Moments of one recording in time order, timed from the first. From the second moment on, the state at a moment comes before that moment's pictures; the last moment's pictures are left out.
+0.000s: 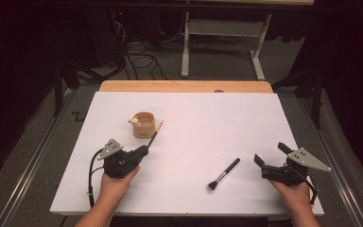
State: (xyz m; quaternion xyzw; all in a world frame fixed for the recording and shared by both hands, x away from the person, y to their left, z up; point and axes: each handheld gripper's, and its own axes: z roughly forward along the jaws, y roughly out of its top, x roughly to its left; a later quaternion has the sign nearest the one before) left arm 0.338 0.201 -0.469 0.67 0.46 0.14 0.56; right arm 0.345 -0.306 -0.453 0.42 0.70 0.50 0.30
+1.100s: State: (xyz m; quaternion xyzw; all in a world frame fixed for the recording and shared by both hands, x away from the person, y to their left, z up) left arm 0.334 0.186 -0.441 0.66 0.40 0.19 0.60; right arm 0.354 -0.204 -0.389 0.31 0.72 0.57 0.25
